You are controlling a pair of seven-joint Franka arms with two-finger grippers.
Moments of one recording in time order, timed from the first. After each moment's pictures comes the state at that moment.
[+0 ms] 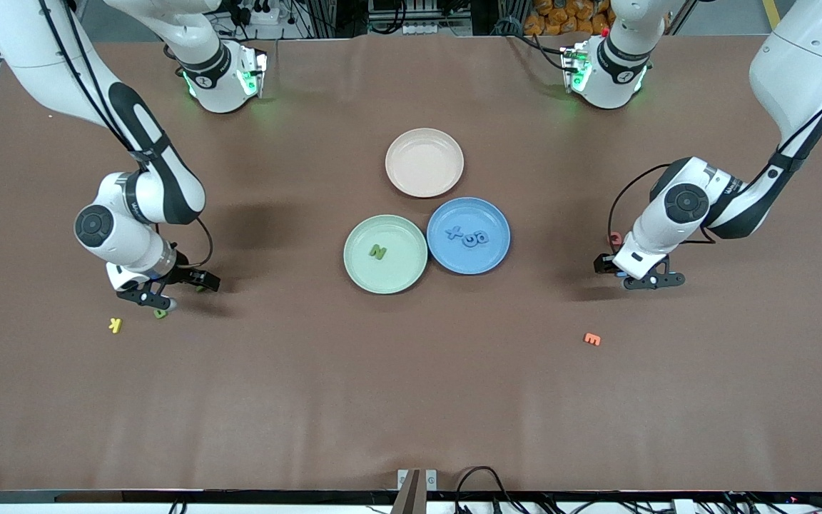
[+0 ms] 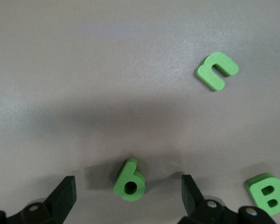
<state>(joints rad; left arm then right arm) 0.60 0.55 -0.66 -2.24 0.82 2.57 -0.75 -0.05 0.46 0.06 -2.19 0.04 2.66 0.23</state>
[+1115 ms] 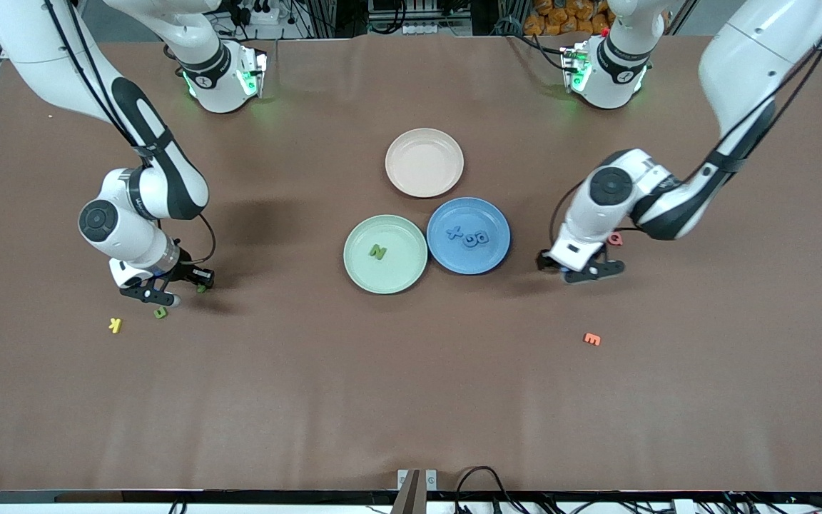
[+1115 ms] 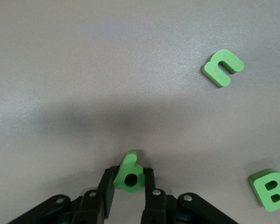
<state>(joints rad) 0.38 0.55 -0.76 -2.19 0.77 2.50 -1.13 -0.04 0.44 0.06 -2.22 0.03 2.68 0.23</state>
